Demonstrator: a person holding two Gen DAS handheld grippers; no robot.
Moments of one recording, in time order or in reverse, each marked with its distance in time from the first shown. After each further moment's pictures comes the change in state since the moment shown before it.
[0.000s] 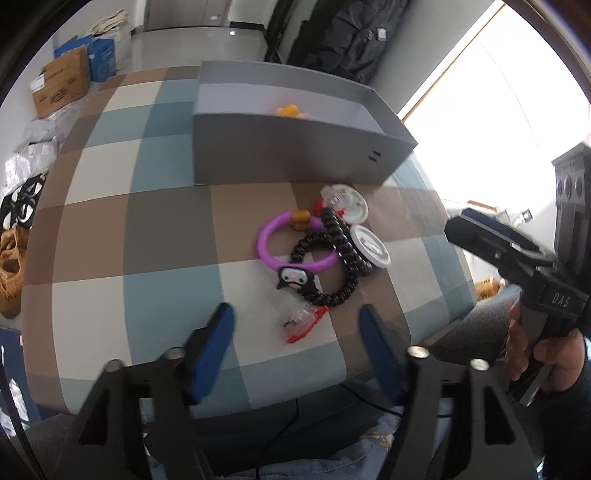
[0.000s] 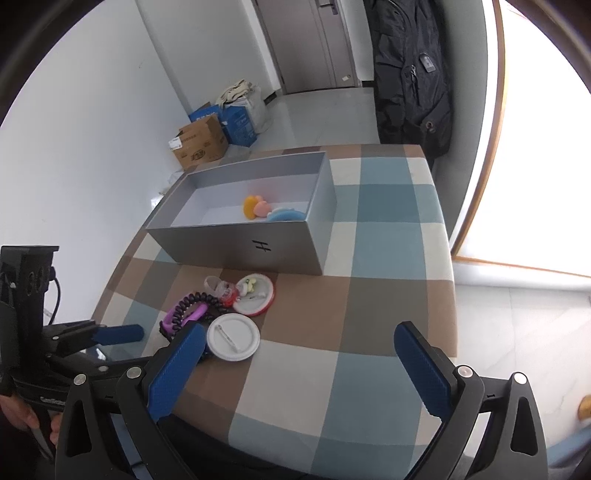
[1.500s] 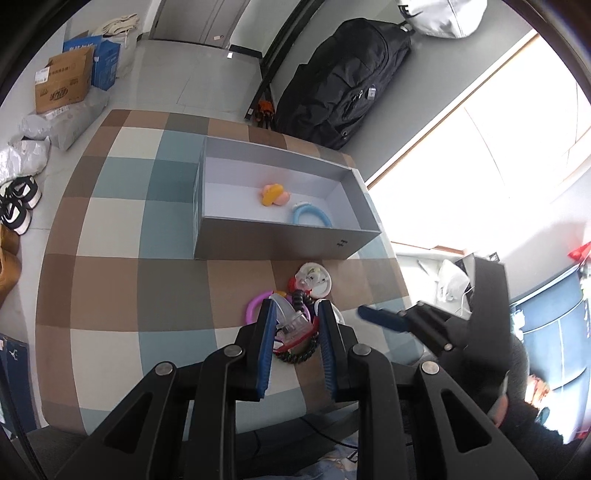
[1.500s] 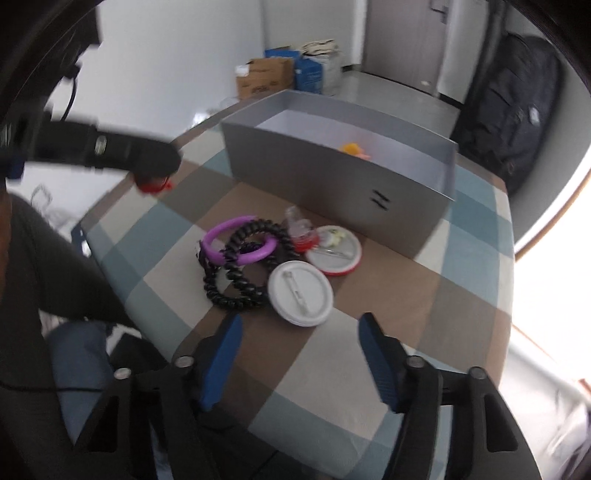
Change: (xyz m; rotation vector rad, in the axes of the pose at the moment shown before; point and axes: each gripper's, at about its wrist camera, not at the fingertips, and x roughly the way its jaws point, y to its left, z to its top) left arm -0.043 0.024 0.042 -0.103 -0.132 -0.151; right arm 0.042 0.072 -0.028 -0.434 0.137 -0.029
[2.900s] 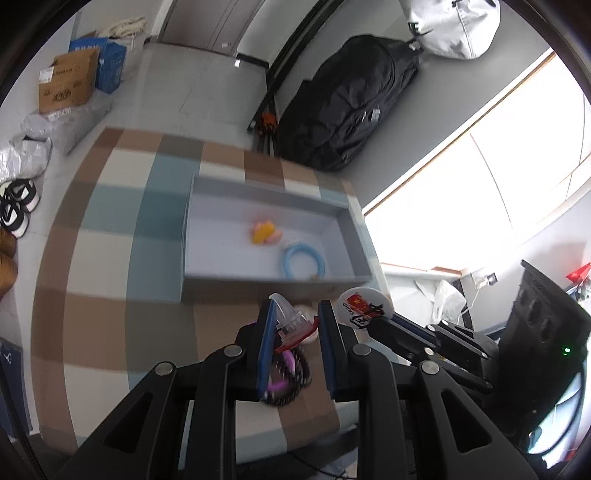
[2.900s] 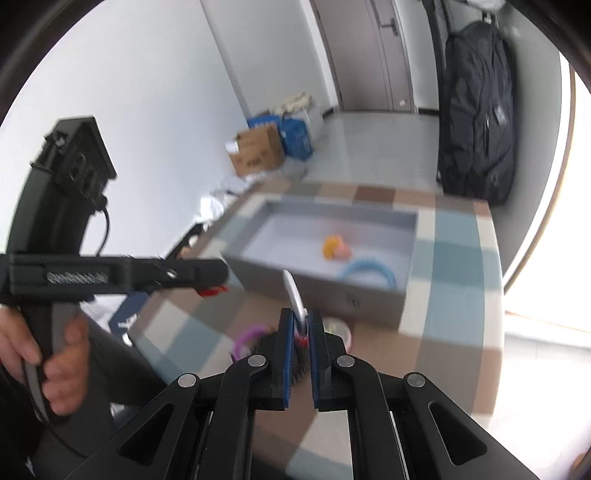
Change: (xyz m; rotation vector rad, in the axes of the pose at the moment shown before) left arm 0.004 -0.010 0.037 -0.035 -0.057 -0.004; right arm -0.060 -0.049 0.041 0.280 -0.270 0.157
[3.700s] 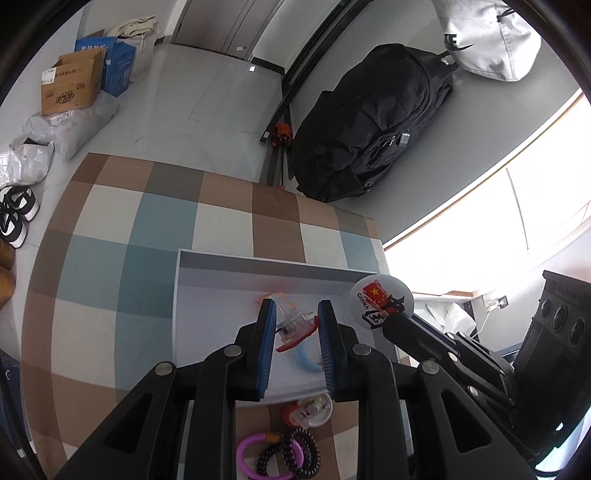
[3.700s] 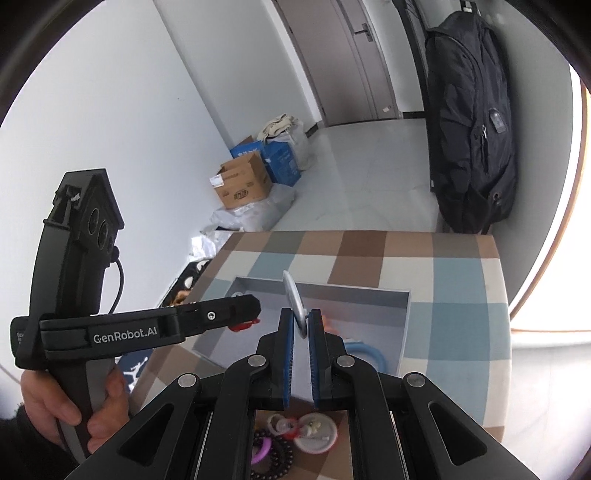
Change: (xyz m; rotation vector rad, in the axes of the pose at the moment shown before) left arm 0.043 0.015 0.056 -0.049 -0.010 0.042; right arm 0.041 -0.036 0.055 0.115 -0.030 -0.004
